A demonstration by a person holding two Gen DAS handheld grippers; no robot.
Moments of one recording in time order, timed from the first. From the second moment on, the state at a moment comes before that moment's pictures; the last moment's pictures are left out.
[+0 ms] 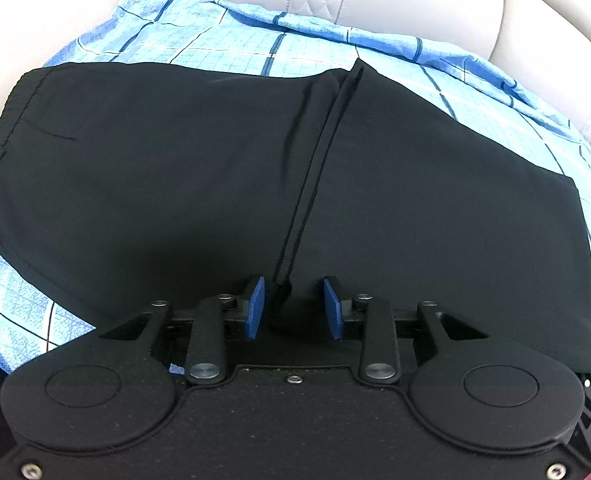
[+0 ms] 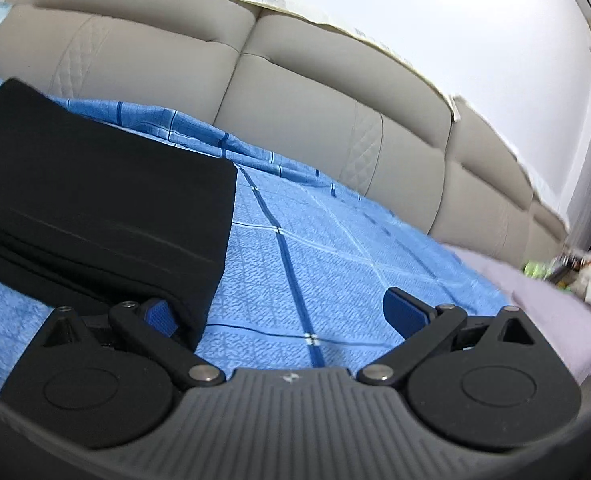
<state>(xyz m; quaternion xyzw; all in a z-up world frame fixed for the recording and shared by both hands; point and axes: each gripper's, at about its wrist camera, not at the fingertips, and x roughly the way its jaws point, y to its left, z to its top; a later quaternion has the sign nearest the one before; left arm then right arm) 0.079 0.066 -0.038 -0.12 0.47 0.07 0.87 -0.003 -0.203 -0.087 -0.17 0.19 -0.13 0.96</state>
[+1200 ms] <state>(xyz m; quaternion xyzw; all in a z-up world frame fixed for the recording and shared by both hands) 0.020 0.111 -0.041 -0.07 0.37 0.09 0.92 0.042 -0.084 -0.042 -0.04 0.18 0.13 0.97</state>
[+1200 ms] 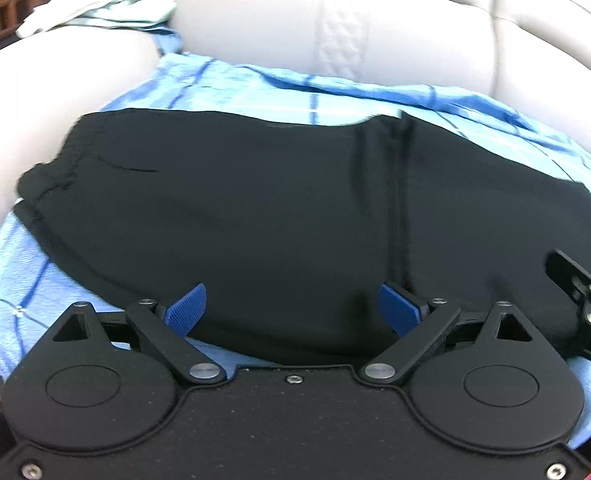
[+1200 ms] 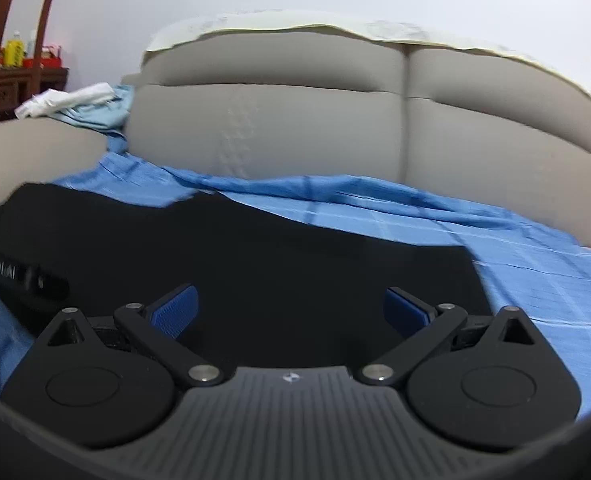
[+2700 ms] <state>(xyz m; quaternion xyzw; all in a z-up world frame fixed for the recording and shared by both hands) 0.033 0.298 -0.066 -0.25 0.21 0.31 0.90 0.066 -0.034 -0.059 -0.06 0.24 0.27 0.93</state>
